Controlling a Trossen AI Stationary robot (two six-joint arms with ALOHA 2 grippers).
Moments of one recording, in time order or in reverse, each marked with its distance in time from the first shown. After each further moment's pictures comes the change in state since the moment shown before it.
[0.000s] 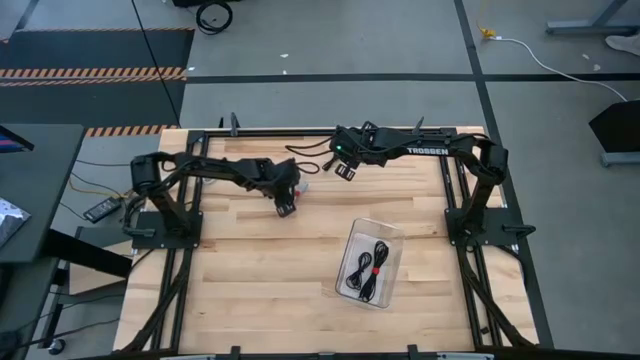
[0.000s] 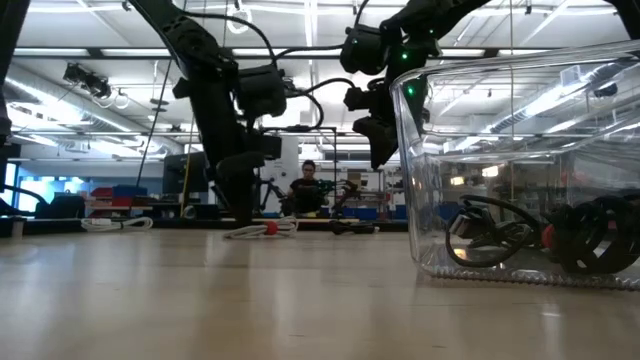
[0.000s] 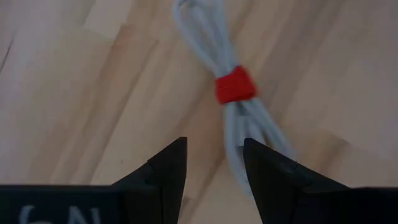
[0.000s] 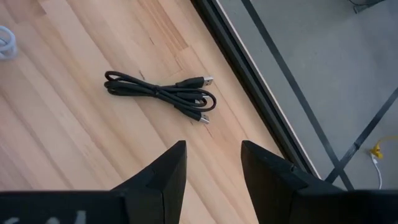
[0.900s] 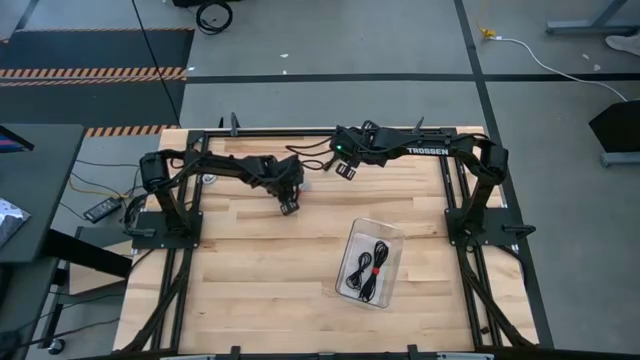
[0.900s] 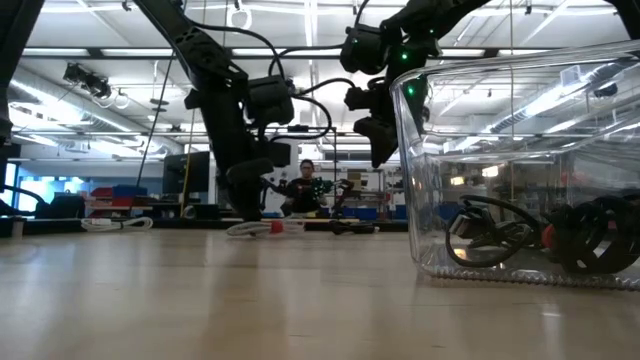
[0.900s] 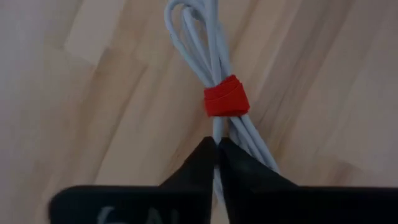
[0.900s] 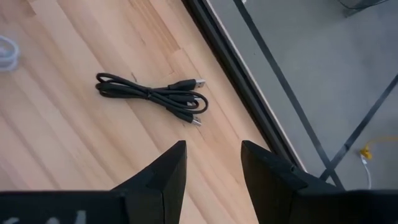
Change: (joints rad) left arm 0.034 0.069 0.038 0.045 0.063 0.064; right arm -0.001 -0.002 0.000 0.003 0.028 -0.015
